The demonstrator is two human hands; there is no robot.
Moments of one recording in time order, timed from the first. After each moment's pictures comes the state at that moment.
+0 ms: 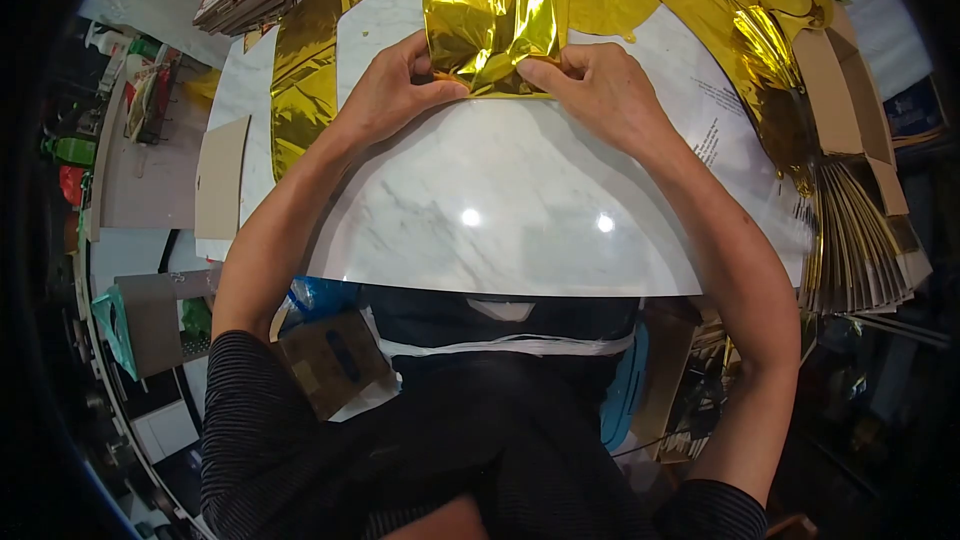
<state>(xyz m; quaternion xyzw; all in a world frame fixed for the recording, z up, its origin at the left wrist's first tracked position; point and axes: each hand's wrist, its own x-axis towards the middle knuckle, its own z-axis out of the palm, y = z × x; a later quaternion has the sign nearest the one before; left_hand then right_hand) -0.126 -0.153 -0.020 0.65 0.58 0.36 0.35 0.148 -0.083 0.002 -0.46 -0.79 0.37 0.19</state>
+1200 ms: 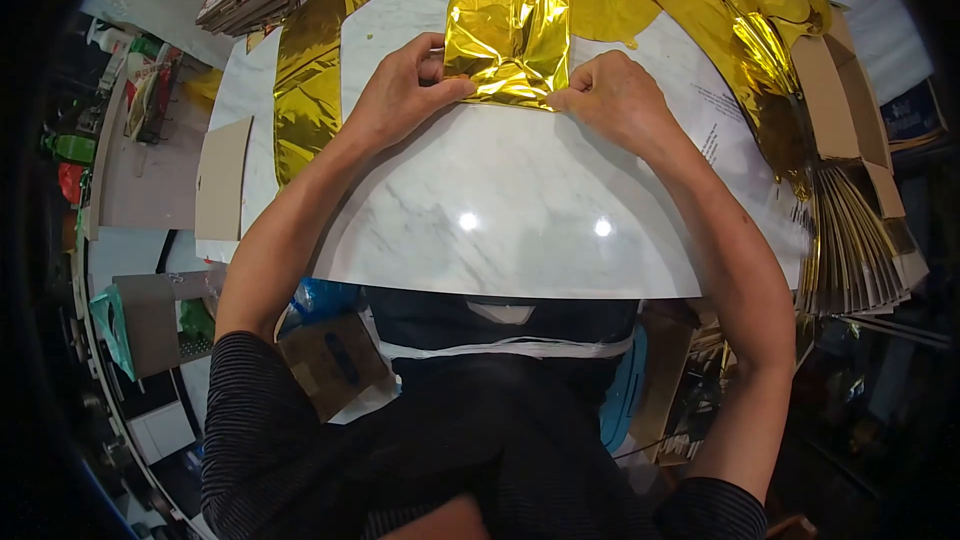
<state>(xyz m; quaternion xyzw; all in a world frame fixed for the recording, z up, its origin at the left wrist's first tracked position) -0.119 -0.157 -0.015 0.64 0.62 0.34 0.31 0.154 -0.074 0.005 -0.48 -0.81 0.32 0.10</state>
